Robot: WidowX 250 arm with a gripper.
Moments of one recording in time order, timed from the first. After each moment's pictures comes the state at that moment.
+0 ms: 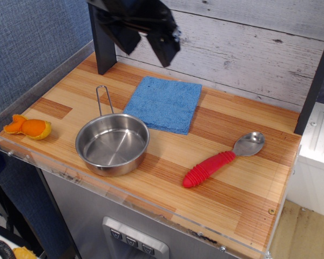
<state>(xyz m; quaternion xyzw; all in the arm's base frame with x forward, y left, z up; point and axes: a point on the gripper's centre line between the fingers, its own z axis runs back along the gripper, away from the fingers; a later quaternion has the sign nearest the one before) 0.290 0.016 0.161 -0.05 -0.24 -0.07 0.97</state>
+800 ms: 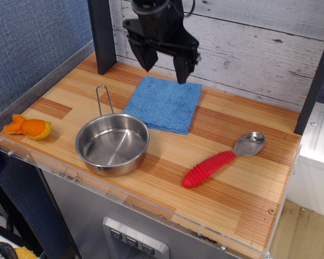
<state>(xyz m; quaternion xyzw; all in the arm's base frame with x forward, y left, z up) 0.343 0.025 0.101 0.00 -0.19 -0.05 0.98</state>
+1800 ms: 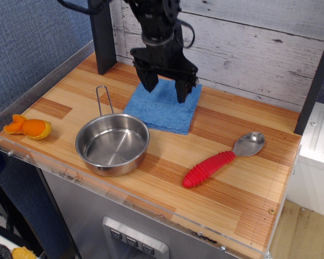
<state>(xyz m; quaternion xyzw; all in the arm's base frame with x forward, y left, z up) 0.370 0.036 0.043 0.01 -0.16 -0.02 0.99</state>
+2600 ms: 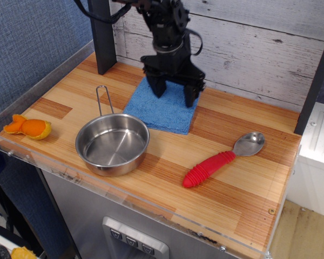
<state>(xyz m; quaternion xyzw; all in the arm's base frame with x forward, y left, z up) 0.385 0.039 0.023 0.00 -0.14 -0.01 0.99</state>
